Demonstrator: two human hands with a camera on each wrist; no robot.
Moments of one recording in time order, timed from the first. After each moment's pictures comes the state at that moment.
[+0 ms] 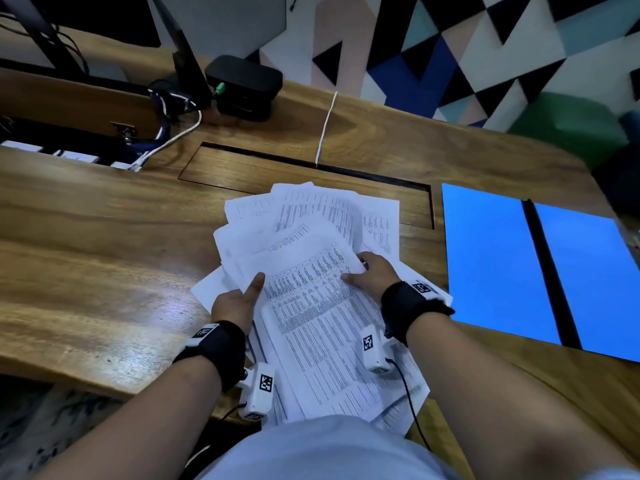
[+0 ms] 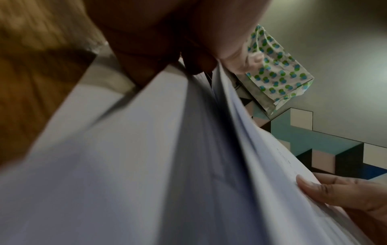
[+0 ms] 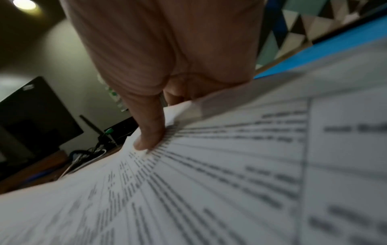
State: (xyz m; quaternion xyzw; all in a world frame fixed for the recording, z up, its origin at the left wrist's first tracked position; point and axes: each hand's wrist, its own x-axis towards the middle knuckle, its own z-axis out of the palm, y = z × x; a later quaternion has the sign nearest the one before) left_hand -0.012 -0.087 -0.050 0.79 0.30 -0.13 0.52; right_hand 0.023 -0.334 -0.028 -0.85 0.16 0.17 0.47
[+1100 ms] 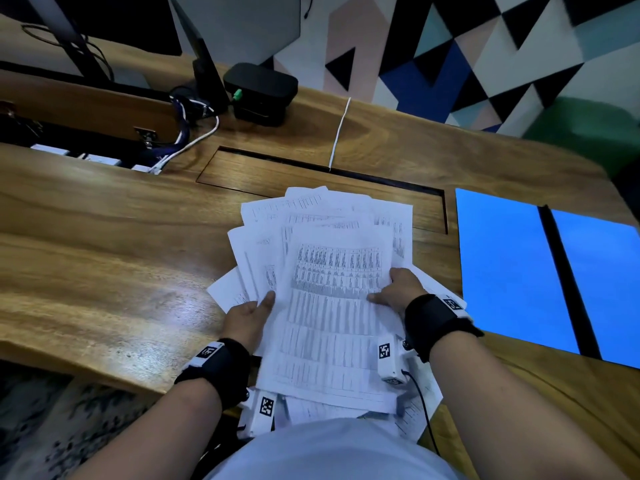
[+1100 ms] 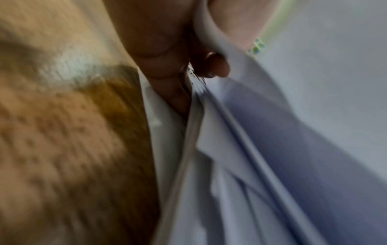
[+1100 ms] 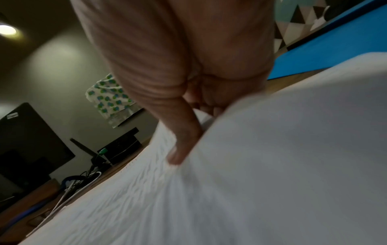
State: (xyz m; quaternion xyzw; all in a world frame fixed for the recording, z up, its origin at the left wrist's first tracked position) left_hand -0.040 -0.075 -0.052 0.74 0.24 -0.14 0.62; right_hand 0.011 -0.345 -0.022 -0.88 0.22 0.19 0.38
